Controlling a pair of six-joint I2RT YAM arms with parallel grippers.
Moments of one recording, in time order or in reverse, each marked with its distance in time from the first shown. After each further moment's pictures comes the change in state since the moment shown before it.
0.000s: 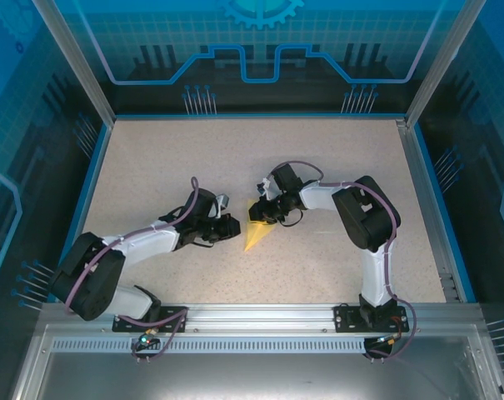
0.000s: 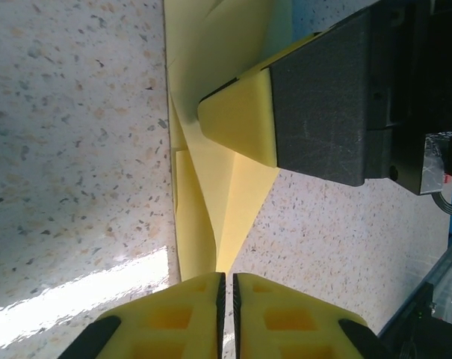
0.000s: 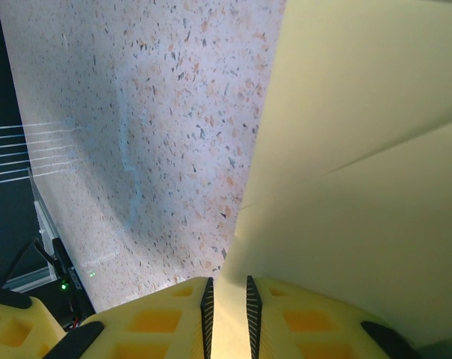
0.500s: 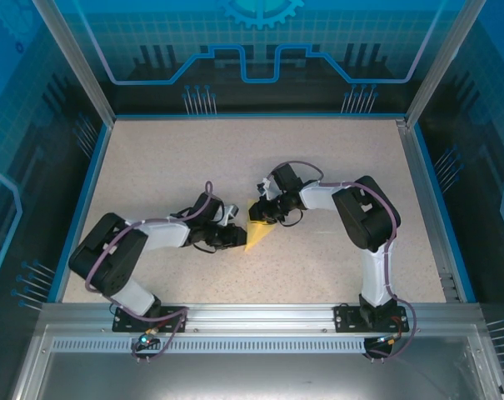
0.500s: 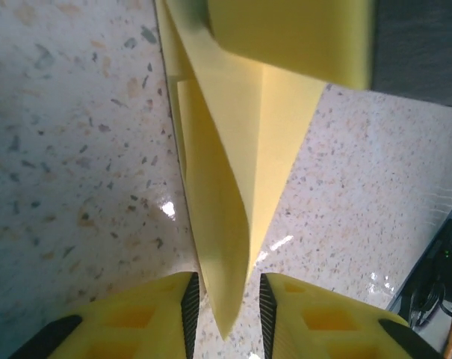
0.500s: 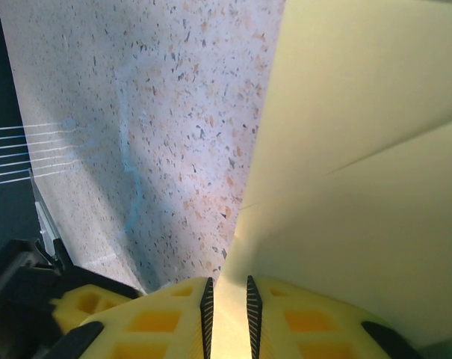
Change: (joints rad) left arm 0.000 0.137 0.005 0.014 0.124 0.123; right arm 0.000 0.000 0.000 0.002 -0.001 0.003
